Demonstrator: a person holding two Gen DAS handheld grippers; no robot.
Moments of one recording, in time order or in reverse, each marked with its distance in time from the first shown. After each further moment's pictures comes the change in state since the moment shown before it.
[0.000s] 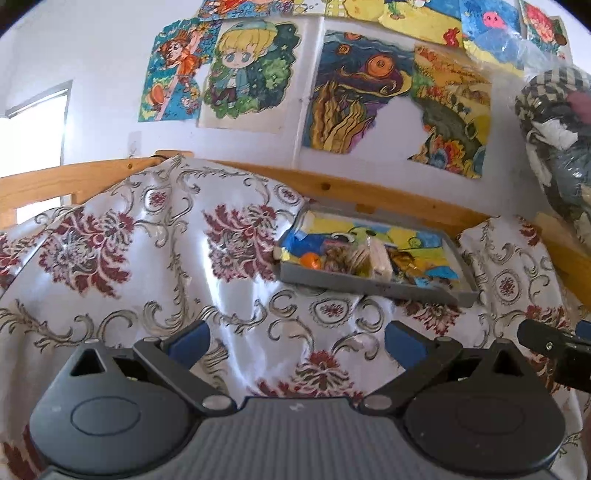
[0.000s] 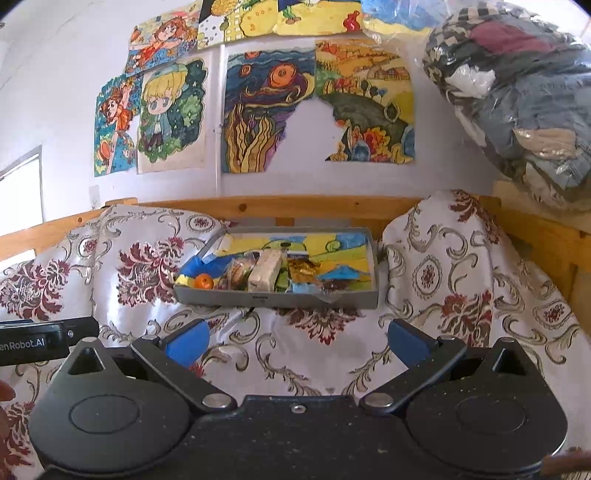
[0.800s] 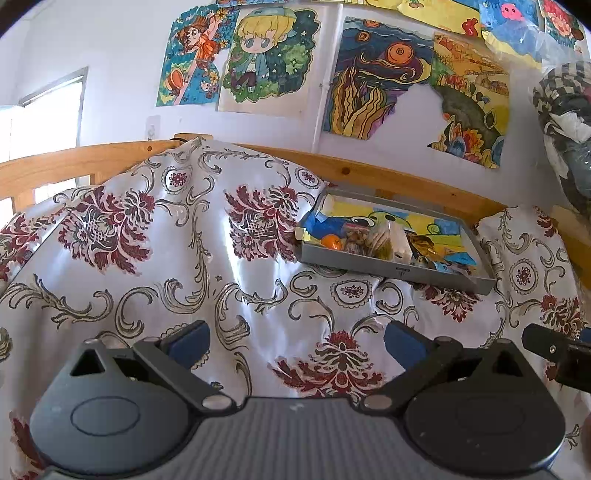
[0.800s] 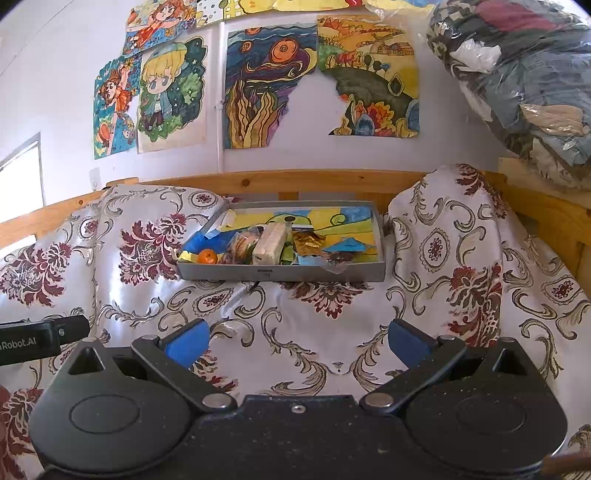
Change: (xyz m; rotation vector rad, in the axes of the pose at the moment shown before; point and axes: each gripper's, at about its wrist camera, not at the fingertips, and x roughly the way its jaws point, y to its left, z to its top) left arm -0.002 0.009 -0.010 -0.021 0.042 0.044; right arm 0.008 0.003 -0.009 0.011 0.070 0.013
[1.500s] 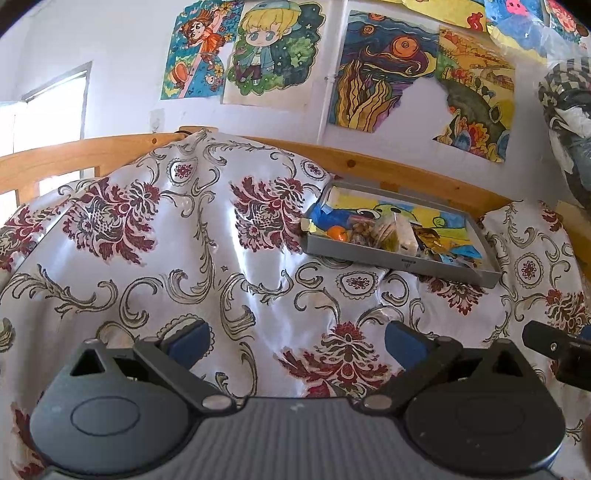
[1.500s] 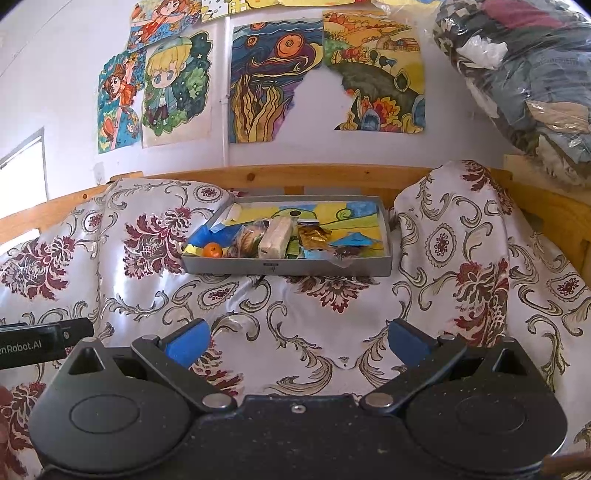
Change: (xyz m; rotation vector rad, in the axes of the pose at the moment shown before) left arm 0.001 0.001 -0.004 -0.008 0.021 0.018; right arm 0.002 0.002 -0.002 -0.007 0.012 0.013
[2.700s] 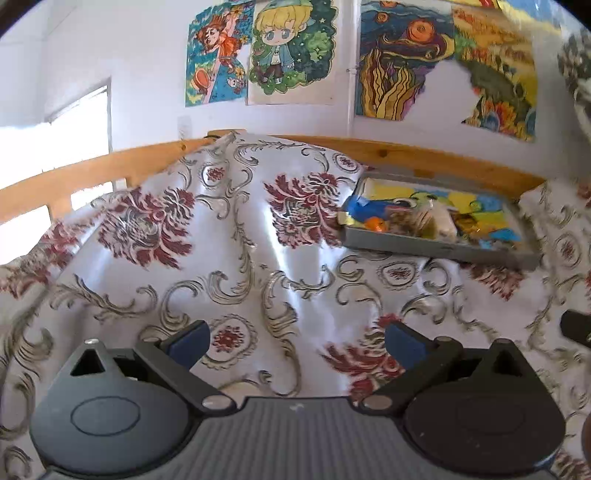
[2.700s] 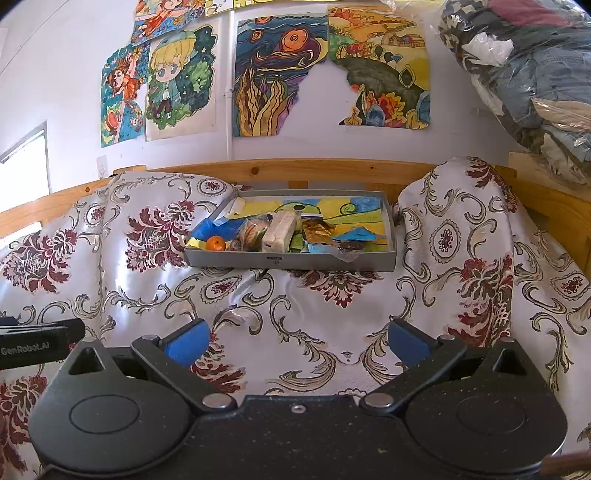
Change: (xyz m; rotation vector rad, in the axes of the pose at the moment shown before) left arm 0.003 -0.004 -0.003 0.071 0.017 0.158; right arm 0.003 0.003 -0.005 -0.008 0.014 0.007
